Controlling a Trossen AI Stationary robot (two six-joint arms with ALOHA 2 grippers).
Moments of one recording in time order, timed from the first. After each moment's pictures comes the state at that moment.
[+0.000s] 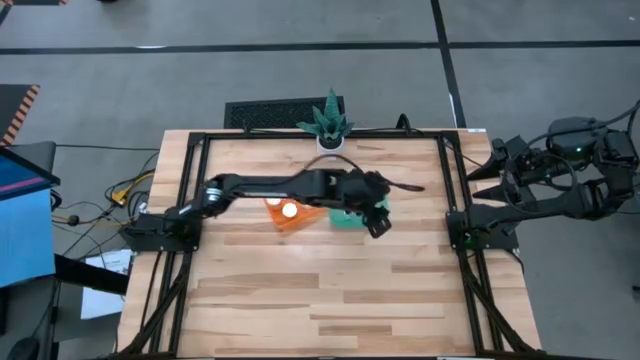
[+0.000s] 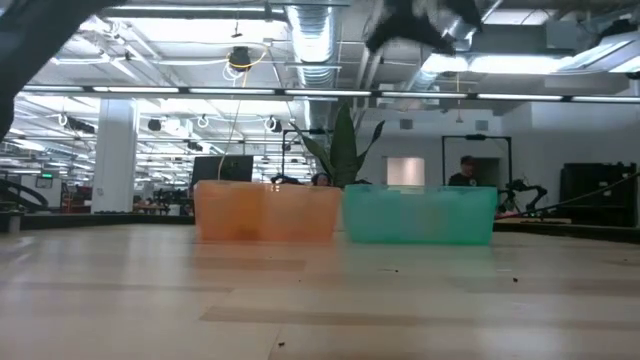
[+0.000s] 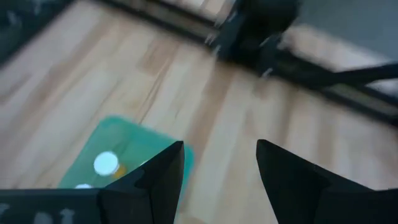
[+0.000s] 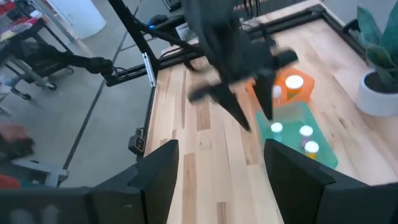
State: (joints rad) left arm -0.03 2.29 2.36 -0.81 -0.17 -0.40; right arm -0.07 0.67 1.52 -1.29 -0.21 0.29
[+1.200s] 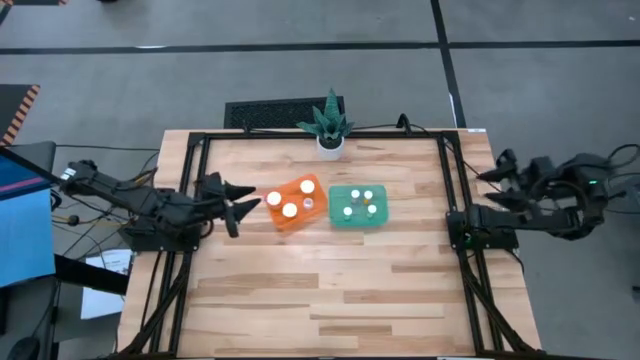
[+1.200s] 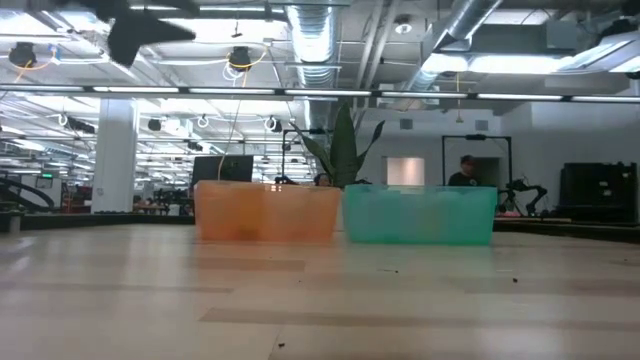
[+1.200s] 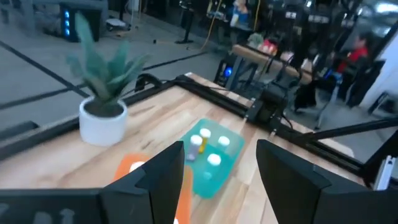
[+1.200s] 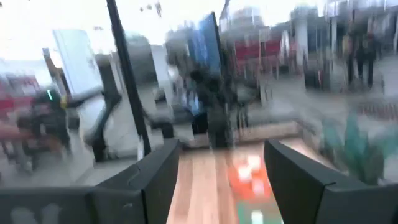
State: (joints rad) left arm -0.35 0.69 0.61 -0.14 -0.74 -0.47; right arm -0.08 0.01 0.93 -0.78 -0.11 0.18
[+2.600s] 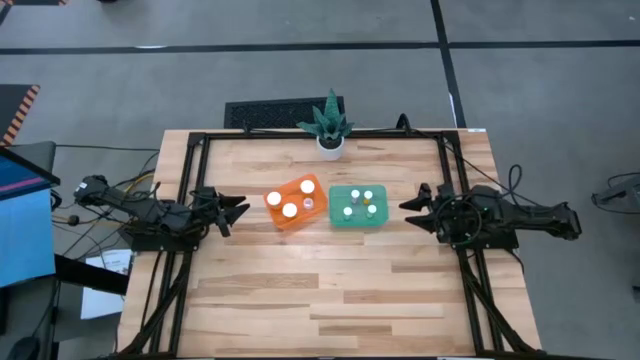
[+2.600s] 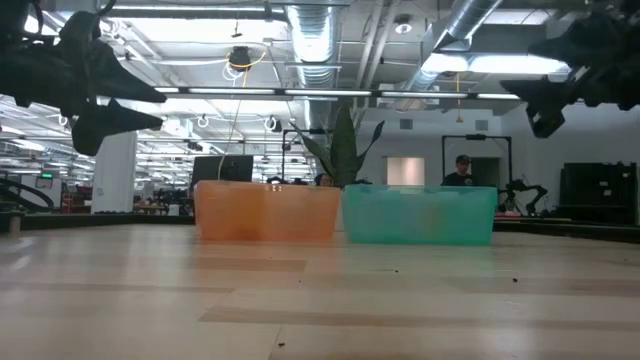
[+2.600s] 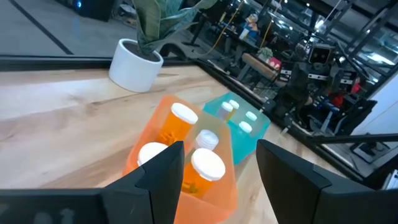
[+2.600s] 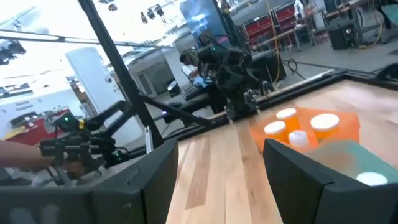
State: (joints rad) left arm -0.35 0.16 0.06 -0.09 -0.77 -0.66; right arm -0.08 0.01 0.01 0.13 -0.15 0.45
